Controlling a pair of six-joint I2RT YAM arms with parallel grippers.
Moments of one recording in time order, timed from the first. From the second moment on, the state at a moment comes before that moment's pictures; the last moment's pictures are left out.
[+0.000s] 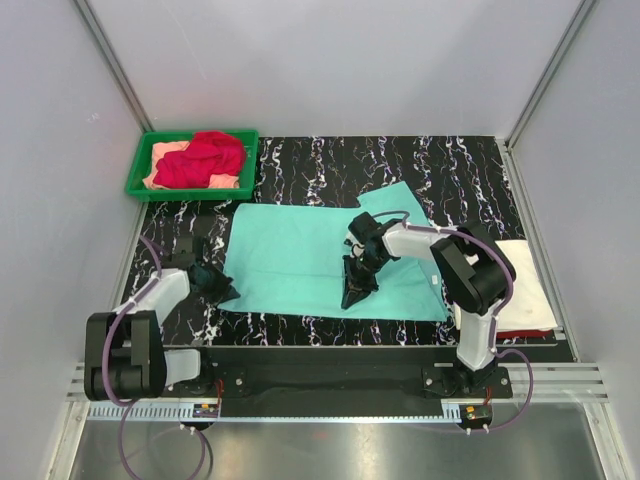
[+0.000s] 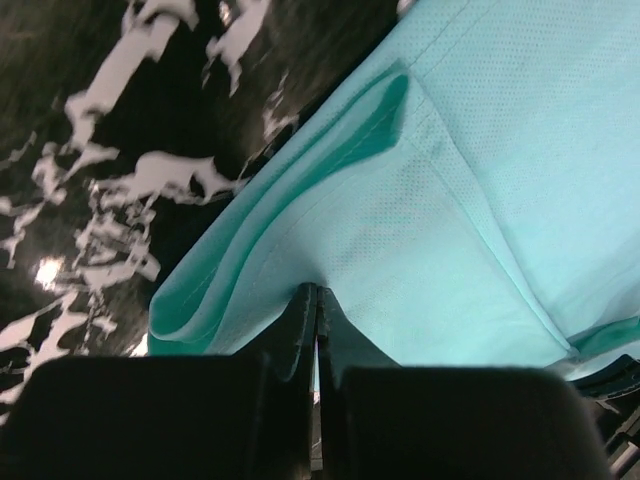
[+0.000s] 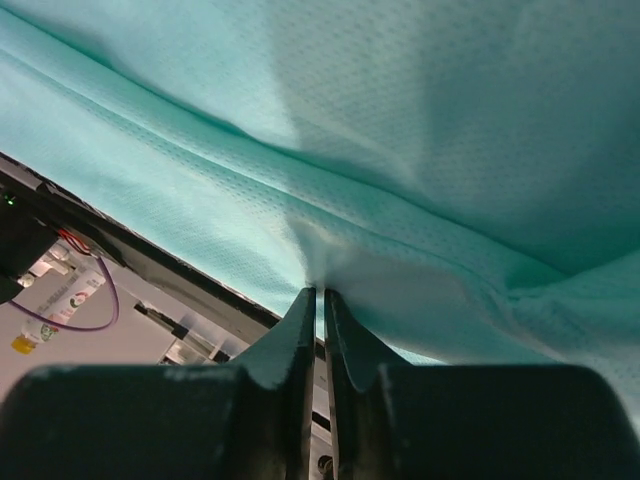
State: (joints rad) left arm 0.04 1.28 0.54 -0.48 0.22 -0.81; right arm 0.62 1.94 1.13 -0.61 -0.55 0.60
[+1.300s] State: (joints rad) left arm 0.01 1.92 1.40 -0.46 0.07 -0.24; right arm 0.09 2.46 2.22 -0.81 -0.18 0.29
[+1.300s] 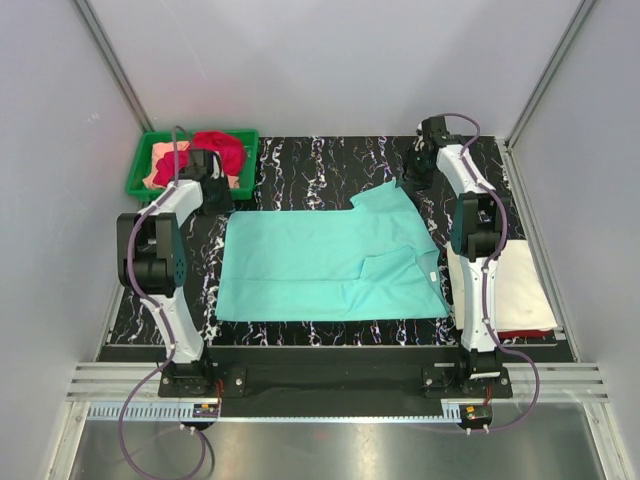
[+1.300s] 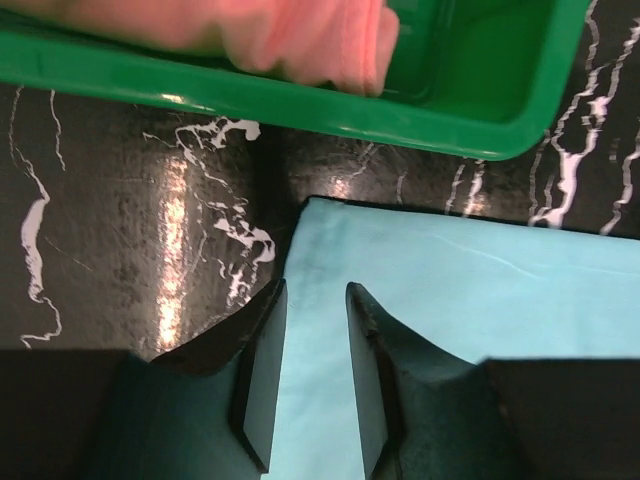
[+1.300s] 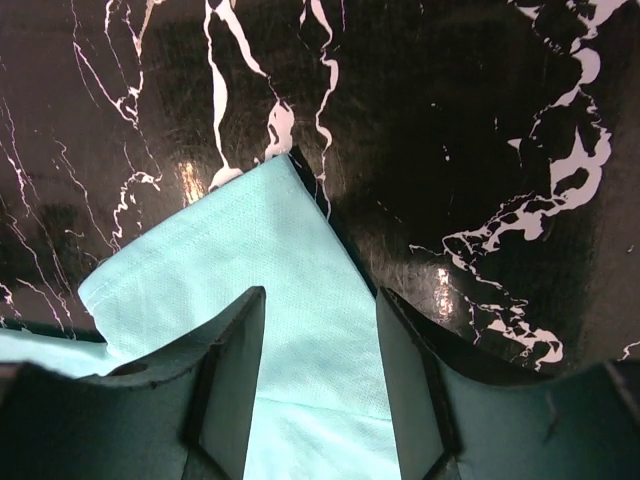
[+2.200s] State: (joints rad) left arm 0.00 2.09 1.50 -0.46 0.02 -0.33; right arm 0.05 2.37 2.06 -0.76 -0.20 0.26
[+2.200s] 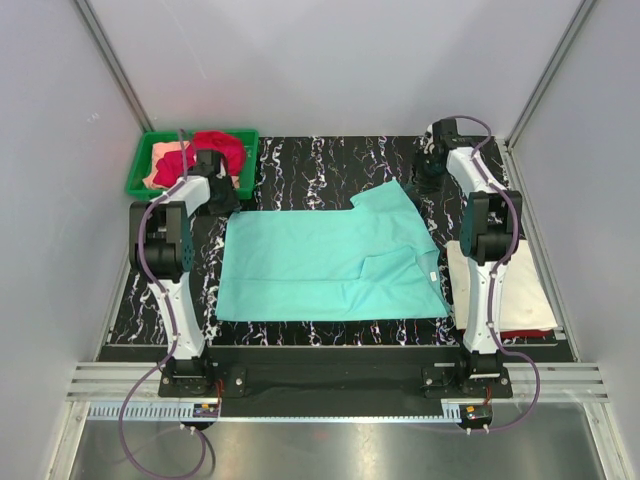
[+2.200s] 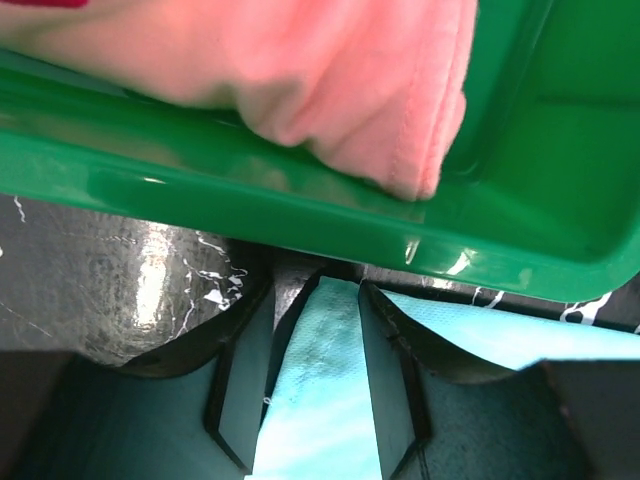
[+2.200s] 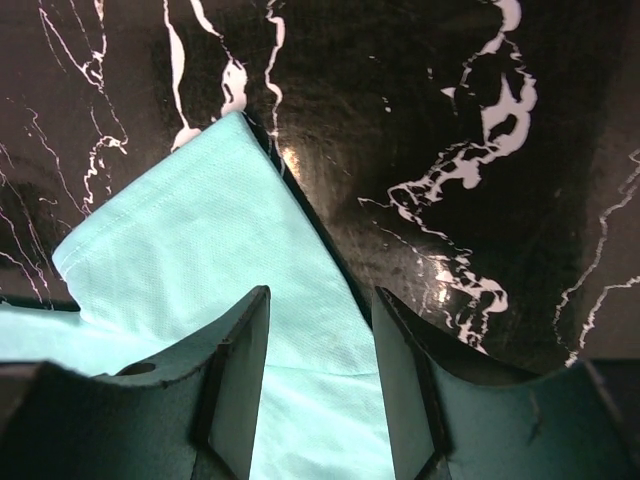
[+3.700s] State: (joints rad) left arm -0.02 2.12 1.55 -0.50 0.02 -0.37; right arm 0.02 2.51 2.19 -0.87 -0.38 0.20
